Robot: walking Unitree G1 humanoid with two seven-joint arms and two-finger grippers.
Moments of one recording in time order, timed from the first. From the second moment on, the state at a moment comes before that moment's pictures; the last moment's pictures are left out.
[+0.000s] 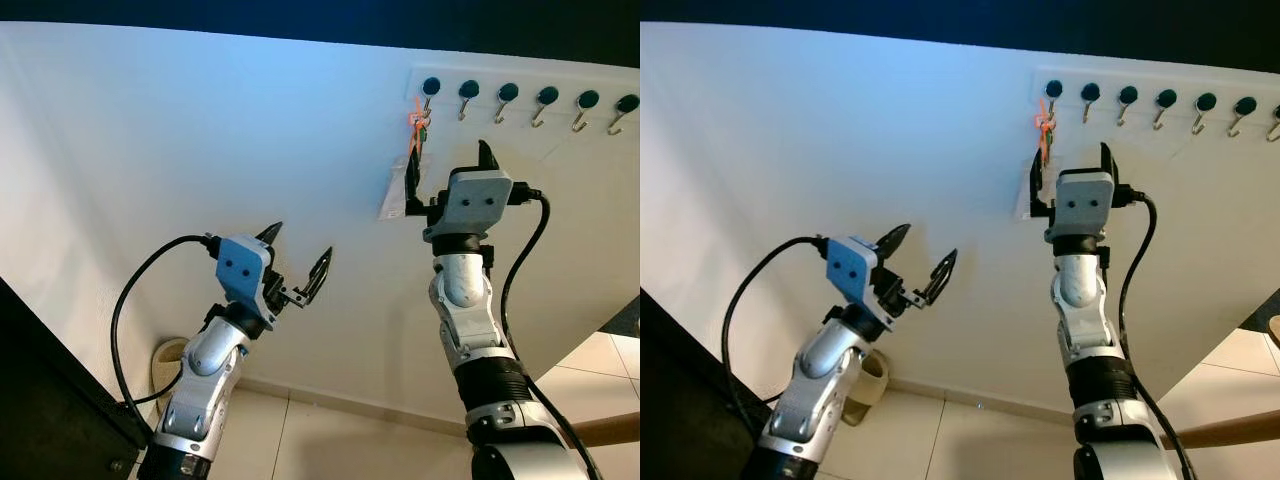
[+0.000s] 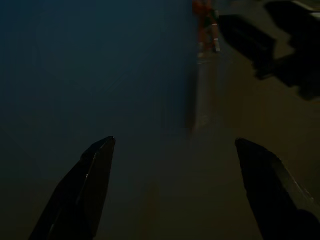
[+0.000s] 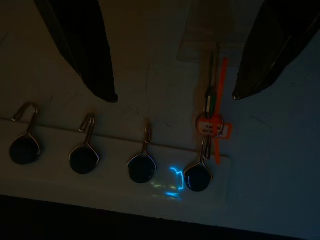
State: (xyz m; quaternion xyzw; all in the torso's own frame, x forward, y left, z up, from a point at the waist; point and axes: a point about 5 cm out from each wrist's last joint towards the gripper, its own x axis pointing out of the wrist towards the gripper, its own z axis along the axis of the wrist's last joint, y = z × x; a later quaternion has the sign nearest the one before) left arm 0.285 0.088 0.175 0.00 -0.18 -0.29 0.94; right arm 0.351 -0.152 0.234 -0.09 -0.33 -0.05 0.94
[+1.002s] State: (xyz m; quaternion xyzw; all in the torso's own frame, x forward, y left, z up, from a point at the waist) left arm 0.285 0.083 0.186 0.01 -0.20 -0.30 0.93; right arm 0.361 -0.144 0.226 -0.05 -0.29 0.00 0.96
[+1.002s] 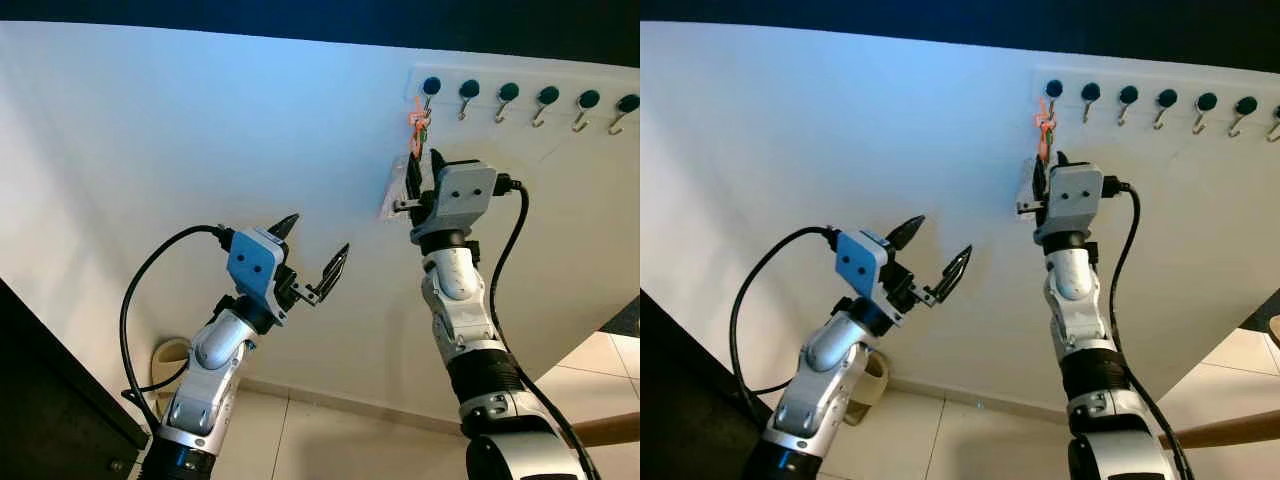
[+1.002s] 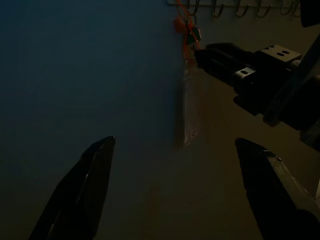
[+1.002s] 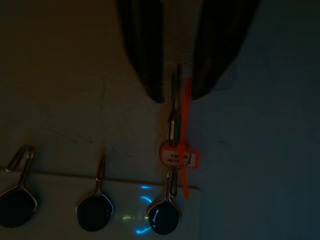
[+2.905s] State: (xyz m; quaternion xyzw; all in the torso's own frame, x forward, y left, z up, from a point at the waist) left arm 0.288 0.083 0.190 0.01 -0.20 -0.29 0.93; right arm 0.347 -0.138 0.293 0.00 -0.41 0.00 0.91
